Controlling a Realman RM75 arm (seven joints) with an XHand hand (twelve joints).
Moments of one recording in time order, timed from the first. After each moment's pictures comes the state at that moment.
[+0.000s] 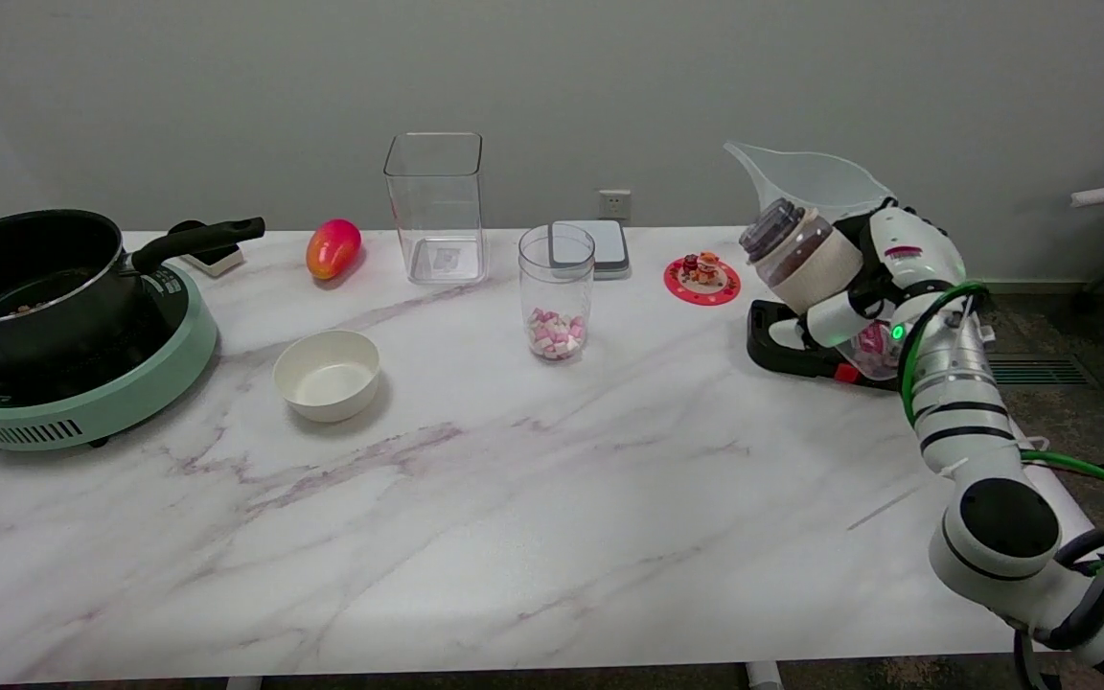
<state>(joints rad) -0.18 -0.93 -1.73 1.82 -1.25 -0.82 2.24</state>
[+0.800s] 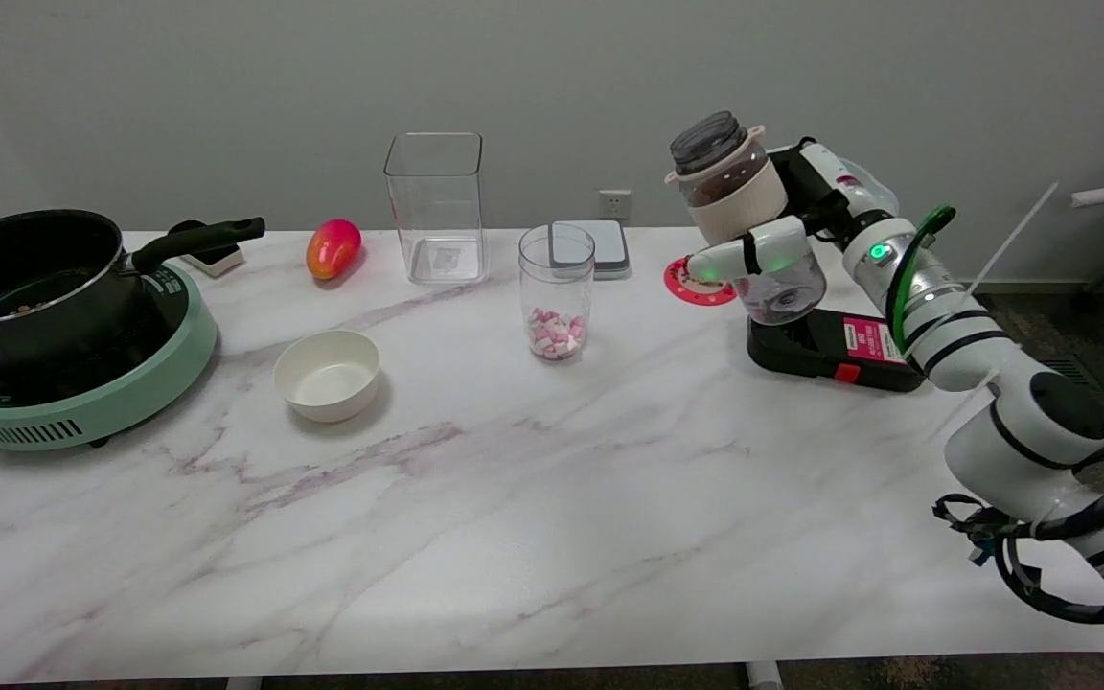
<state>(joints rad) -0.02 -0.91 -1.53 1.75 -0.78 -0.24 2.29</state>
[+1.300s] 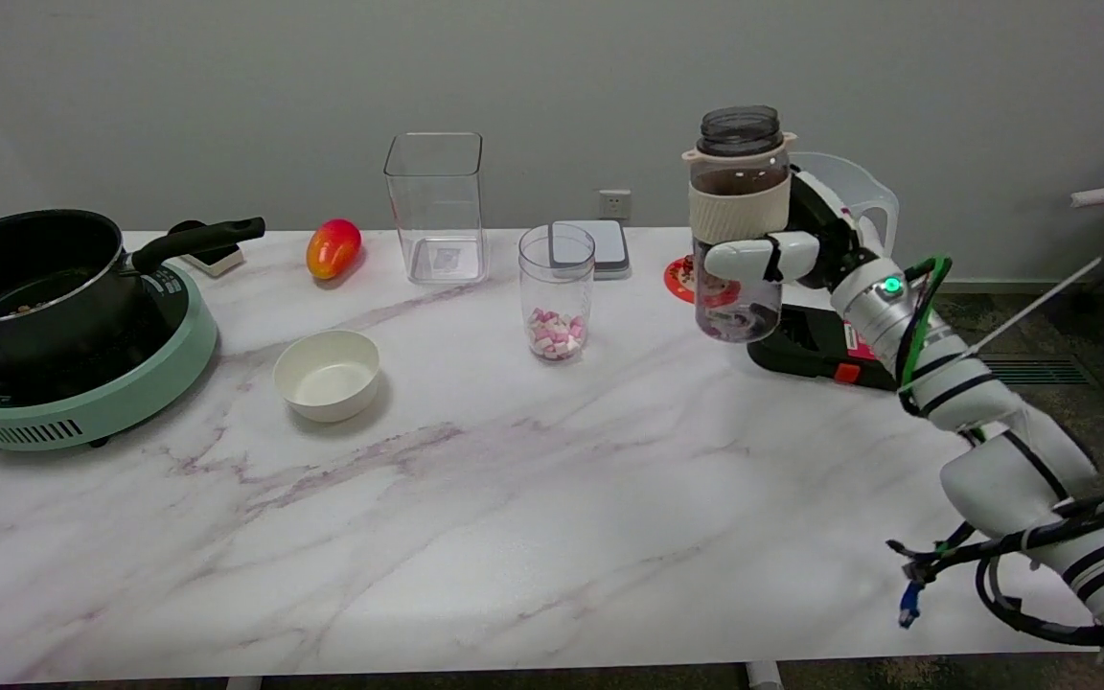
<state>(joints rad) -0.02 -1.00 -1.43 1.46 -0.16 0.34 2.12</state>
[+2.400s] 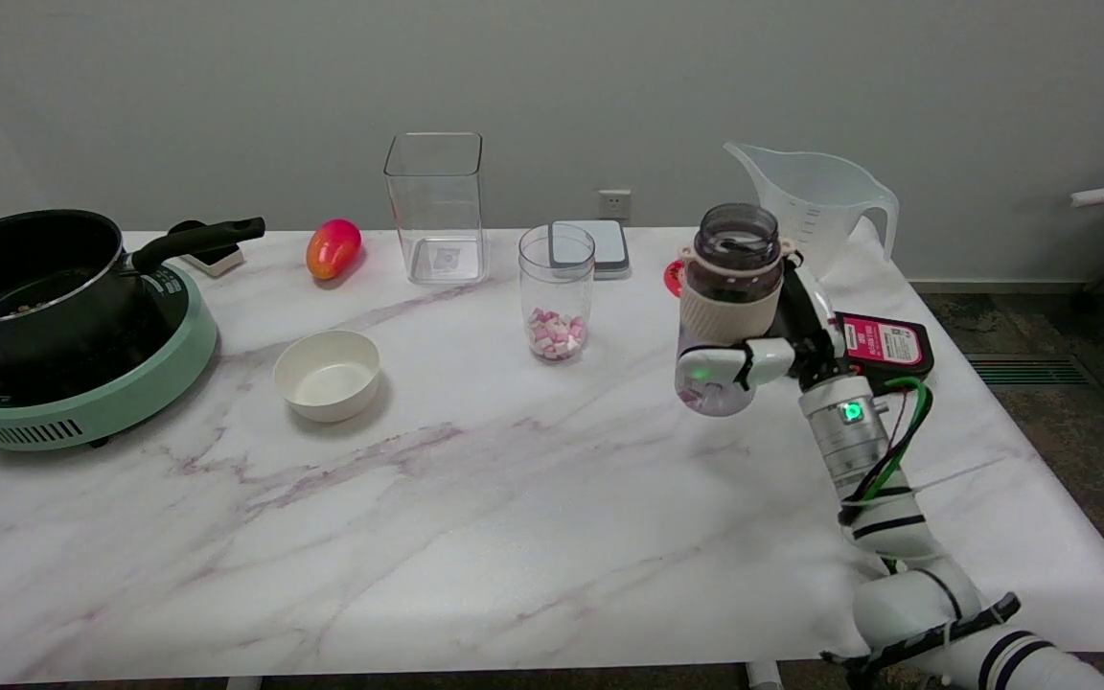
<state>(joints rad) -0.04 -1.14 -1.77 1.09 0.55 0.97 1.34</state>
